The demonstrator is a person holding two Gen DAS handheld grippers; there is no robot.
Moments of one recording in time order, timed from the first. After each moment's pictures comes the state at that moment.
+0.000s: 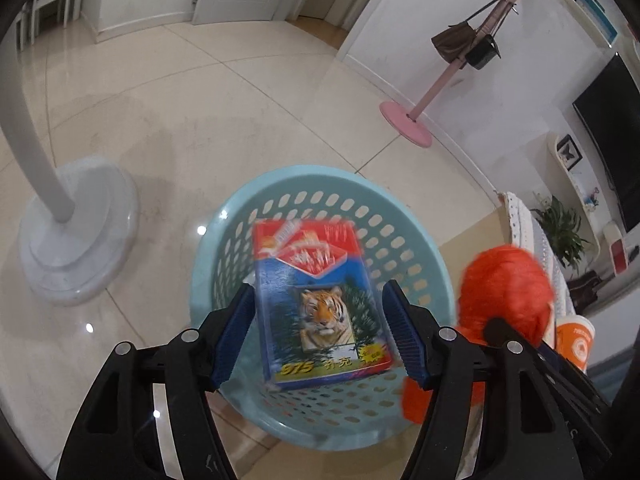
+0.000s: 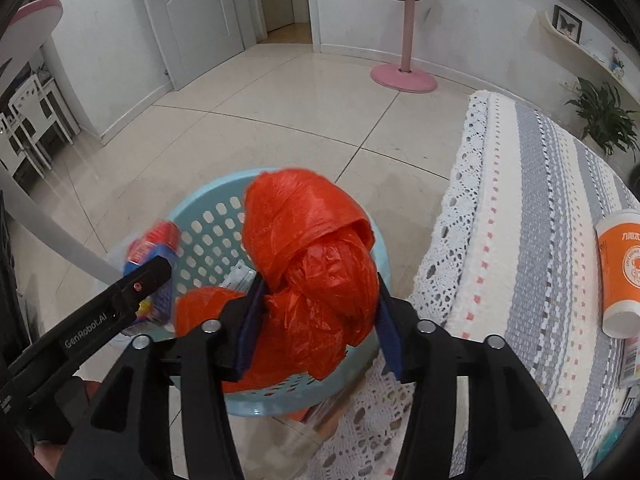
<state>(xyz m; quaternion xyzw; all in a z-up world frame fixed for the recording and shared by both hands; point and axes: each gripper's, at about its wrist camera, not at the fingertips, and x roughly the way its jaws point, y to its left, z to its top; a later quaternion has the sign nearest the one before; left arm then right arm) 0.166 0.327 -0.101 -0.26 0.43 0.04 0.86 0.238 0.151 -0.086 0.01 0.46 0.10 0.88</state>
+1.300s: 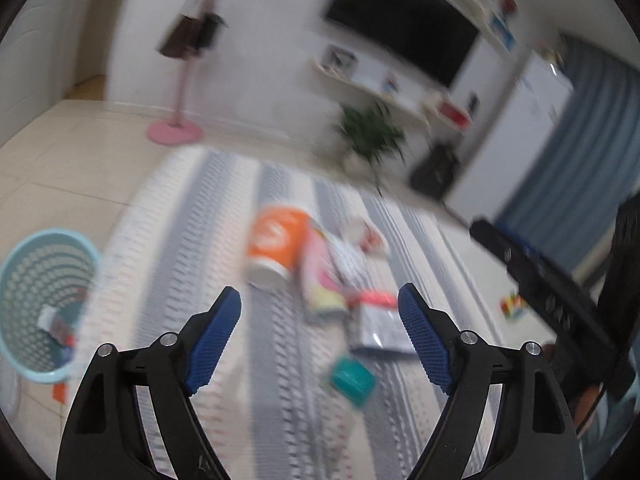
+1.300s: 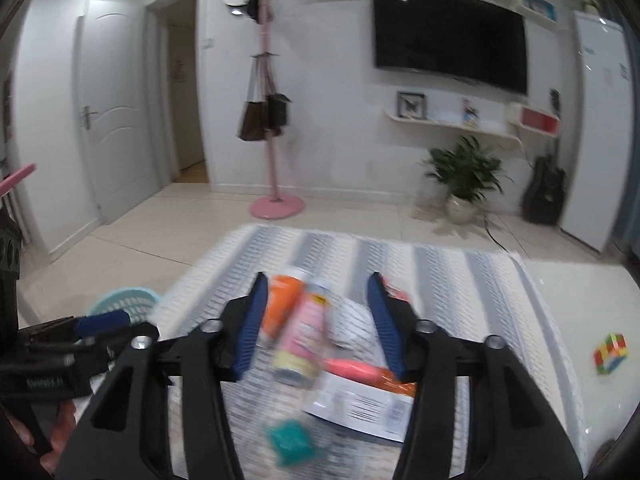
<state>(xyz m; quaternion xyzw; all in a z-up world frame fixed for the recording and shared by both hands) 0.068 -0.019 0.024 -0.08 0.37 -0.31 0.87 0.020 -0.205 0.051 0.05 0.25 -0.07 0.97</state>
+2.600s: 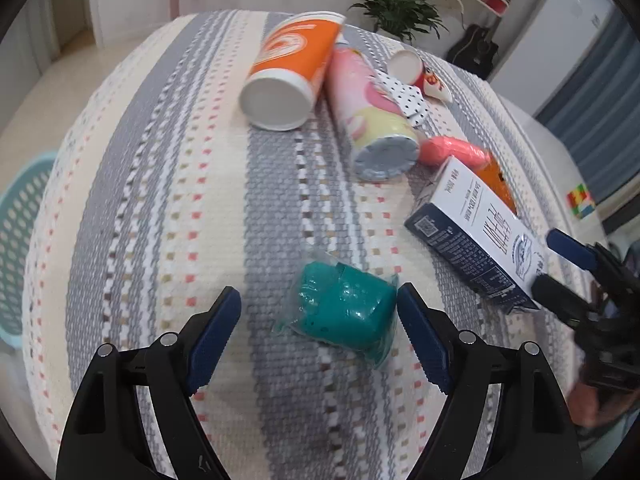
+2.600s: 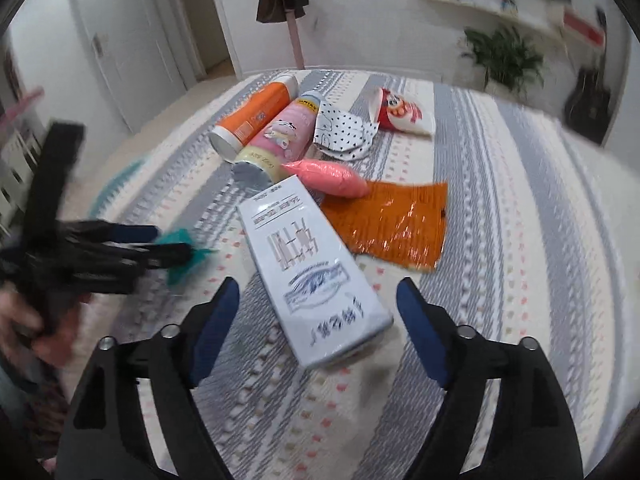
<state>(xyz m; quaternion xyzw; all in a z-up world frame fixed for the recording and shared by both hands) 0.089 -0.048 -0.100 0.02 0.53 -0.26 0.81 0.002 -0.210 -0.073 0.03 0.43 0.01 0.90</state>
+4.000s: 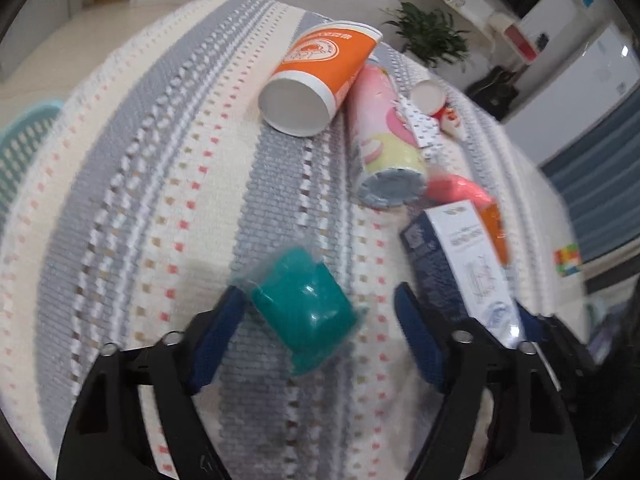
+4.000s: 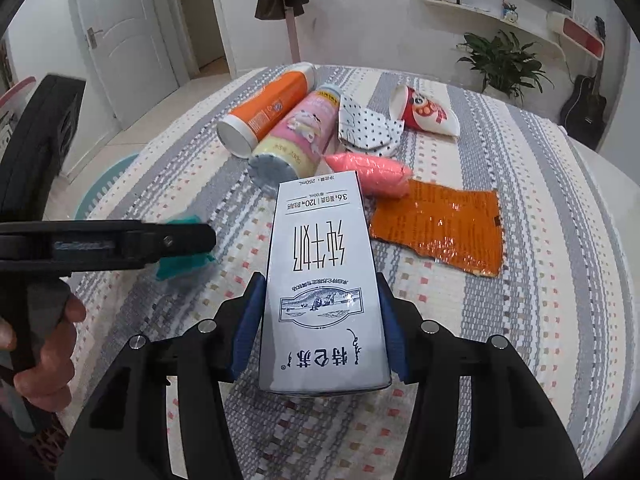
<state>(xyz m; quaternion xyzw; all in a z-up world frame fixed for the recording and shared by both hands) 0.091 -0.057 -0.098 -0.05 0.54 -0.21 0.81 0.011 -0.183 -0.086 0.06 0.43 0.01 0.90</state>
